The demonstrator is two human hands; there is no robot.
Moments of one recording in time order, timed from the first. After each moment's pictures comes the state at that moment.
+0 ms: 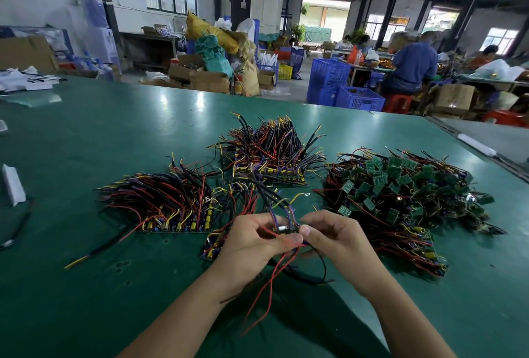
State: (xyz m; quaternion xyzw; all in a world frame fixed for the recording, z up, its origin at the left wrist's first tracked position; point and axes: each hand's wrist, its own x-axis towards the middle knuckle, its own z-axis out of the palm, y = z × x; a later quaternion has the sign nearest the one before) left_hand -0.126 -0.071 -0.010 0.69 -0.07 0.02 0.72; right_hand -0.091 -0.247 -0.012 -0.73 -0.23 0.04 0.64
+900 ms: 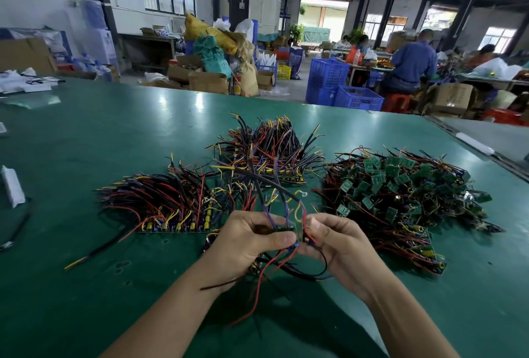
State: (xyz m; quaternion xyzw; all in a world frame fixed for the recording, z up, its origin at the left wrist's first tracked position) left_hand -0.122 -0.061 -0.007 0.63 -0.13 -0.01 0.77; right_hand -0.094 -0.244 -0.007 -0.54 -0.14 0.18 0.81
